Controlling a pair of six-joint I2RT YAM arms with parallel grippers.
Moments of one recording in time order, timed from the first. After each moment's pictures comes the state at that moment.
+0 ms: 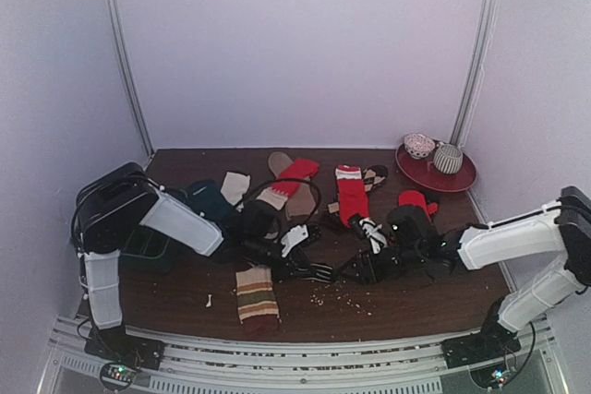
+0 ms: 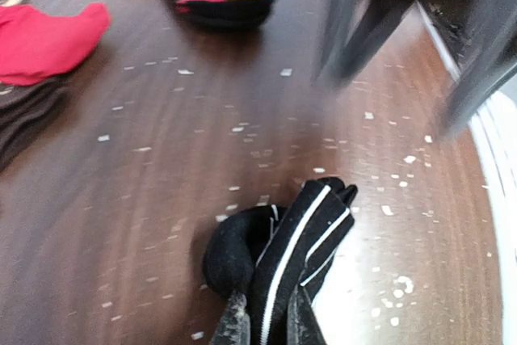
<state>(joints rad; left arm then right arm) -0.89 2.02 0.97 0.35 0.58 0.18 0.84 1.44 0.55 0.17 -0.29 0.39</state>
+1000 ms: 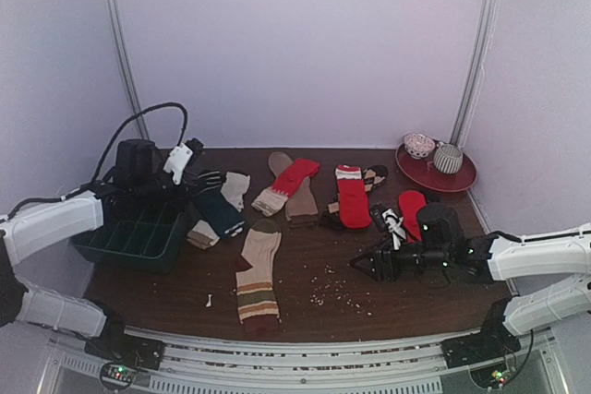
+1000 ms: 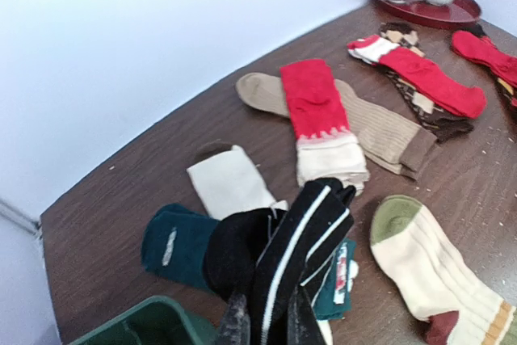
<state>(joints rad) -0.40 1.20 0.79 -0.07 0.16 0.30 0.81 1.15 0.43 0.20 -0.26 0.34</state>
